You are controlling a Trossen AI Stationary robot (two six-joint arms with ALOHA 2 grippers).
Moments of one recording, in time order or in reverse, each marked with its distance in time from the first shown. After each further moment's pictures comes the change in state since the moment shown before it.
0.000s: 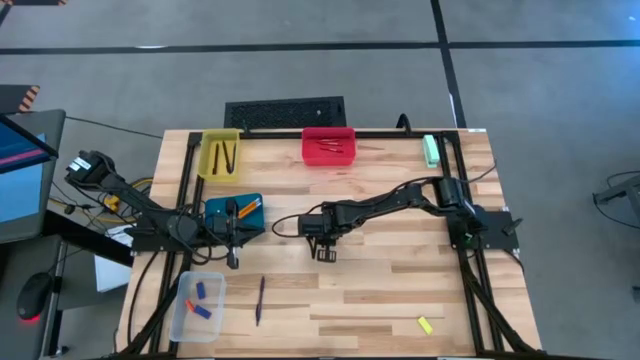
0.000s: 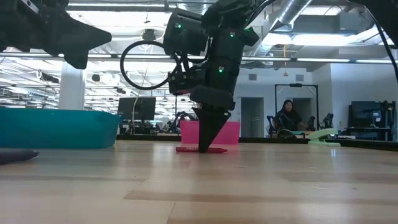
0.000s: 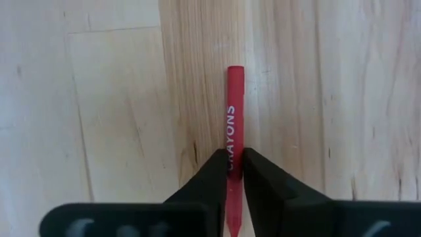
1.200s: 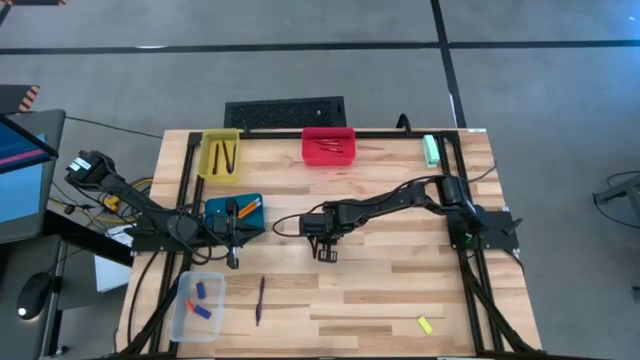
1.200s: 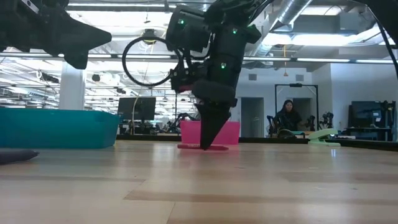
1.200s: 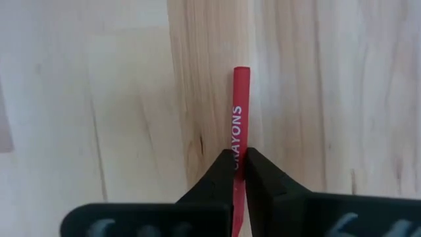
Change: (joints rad) left arm 0.000 0.000 0.000 0.000 0.001 -0.001; right arm -0.005 -0.041 -0.006 0.030 0.001 0.003
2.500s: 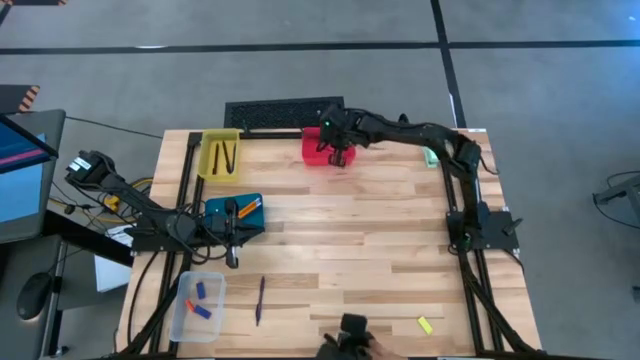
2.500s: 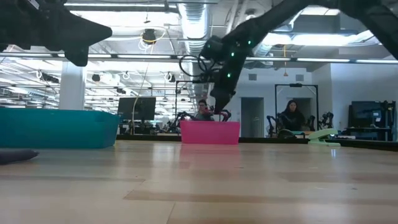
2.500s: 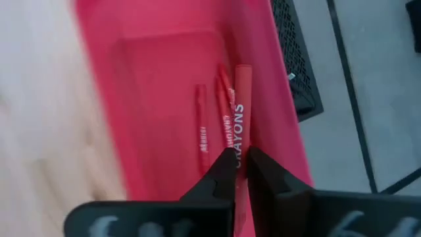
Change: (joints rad) left arm 0.000 0.000 0.000 0.042 -0.002 0.021; right arm -0.584 -0.107 0.072 0.091 0.181 -0.546
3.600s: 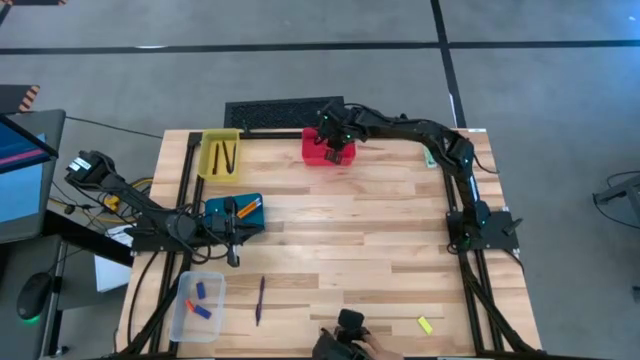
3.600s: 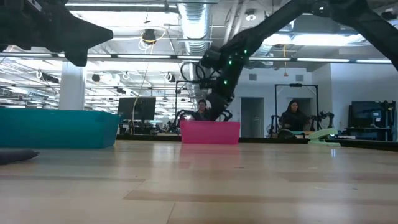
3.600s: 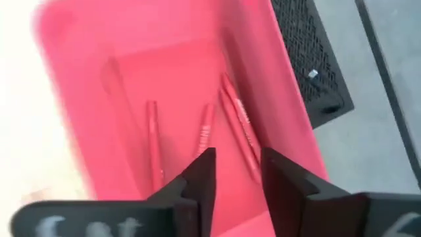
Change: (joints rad) left arm 0.000 0.000 0.000 -0.006 -0.033 0.019; right arm -0.047 0.080 0.071 -0.001 -0.118 0.065
